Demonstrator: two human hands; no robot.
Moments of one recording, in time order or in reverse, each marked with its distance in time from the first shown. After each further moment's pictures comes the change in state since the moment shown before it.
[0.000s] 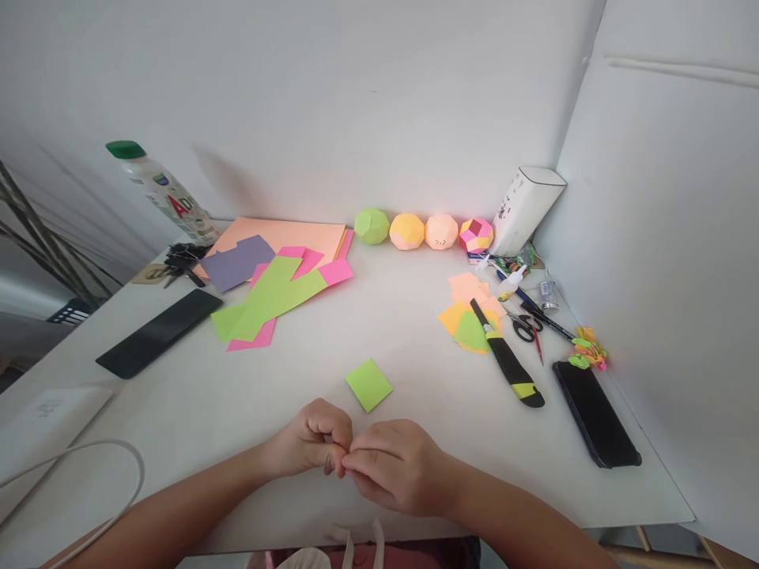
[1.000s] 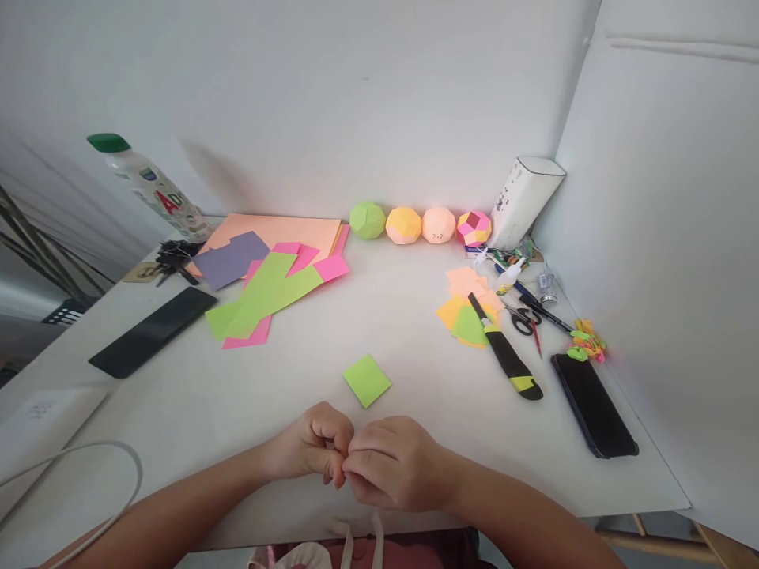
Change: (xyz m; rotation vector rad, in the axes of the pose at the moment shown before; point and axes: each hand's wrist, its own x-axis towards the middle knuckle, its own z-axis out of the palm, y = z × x) left_hand -0.001 0.001 0.007 -0.127 -0.074 -0.075; right_hand 0.000 0.000 0.004 -0.024 -0.021 -0.028
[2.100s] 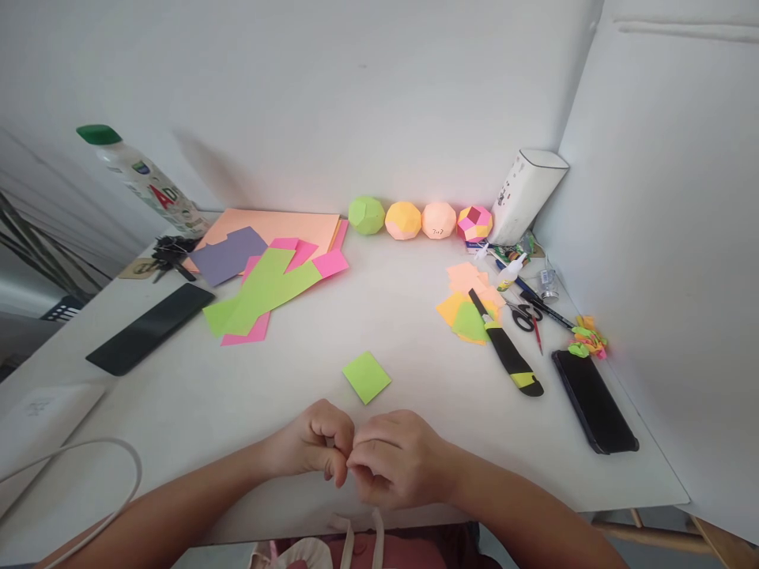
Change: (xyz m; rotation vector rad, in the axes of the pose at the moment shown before) left_hand 0.001 -0.008 -0.002 0.055 -0.028 0.105; right_hand 0.000 0.001 0.001 0.008 0.073 0.031
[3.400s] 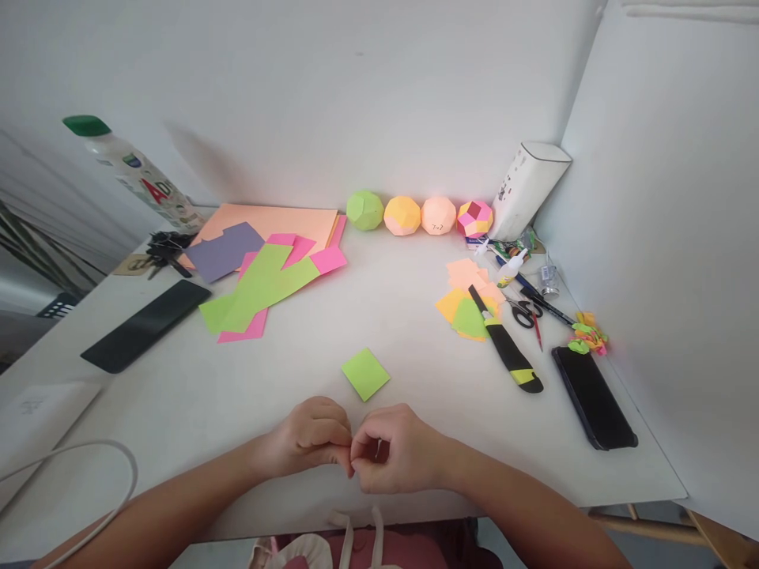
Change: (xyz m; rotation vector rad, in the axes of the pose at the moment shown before) left_hand 0.003 0.000 -0.004 0.781 0.130 0.629; right_hand -0.004 0.002 0.005 0.589 -0.220 0.670
